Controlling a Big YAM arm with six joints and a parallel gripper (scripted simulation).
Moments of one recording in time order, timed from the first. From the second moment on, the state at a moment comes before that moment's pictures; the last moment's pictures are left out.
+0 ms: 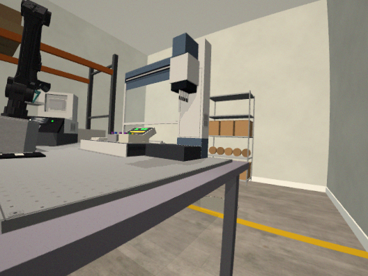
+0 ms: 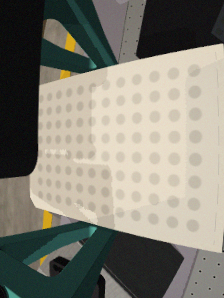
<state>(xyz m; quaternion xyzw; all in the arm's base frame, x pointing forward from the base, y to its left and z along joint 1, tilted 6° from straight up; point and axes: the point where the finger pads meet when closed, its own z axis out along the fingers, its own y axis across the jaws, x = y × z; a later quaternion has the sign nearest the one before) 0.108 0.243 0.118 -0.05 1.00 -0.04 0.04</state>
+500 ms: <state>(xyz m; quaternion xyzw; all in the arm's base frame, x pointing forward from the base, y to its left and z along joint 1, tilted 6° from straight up) 0.154 0.292 0.118 0.09 0.99 -0.04 0.04</state>
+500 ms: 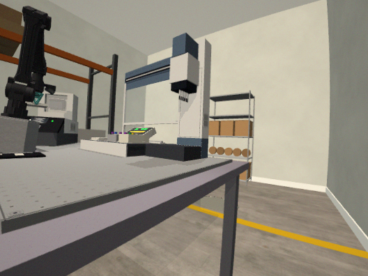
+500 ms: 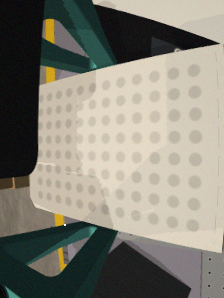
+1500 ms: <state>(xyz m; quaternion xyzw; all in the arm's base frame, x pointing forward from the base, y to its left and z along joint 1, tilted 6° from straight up) 0.245 0.401 0.116 0.29 0.95 -0.03 0.05</state>
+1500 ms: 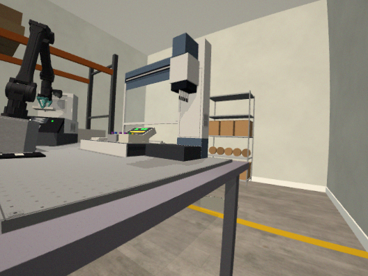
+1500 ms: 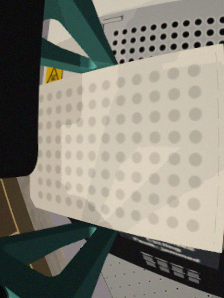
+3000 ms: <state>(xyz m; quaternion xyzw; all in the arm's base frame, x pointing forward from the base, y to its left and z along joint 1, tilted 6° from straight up) 0.285 0.441 0.119 0.35 0.93 -0.02 0.05</state>
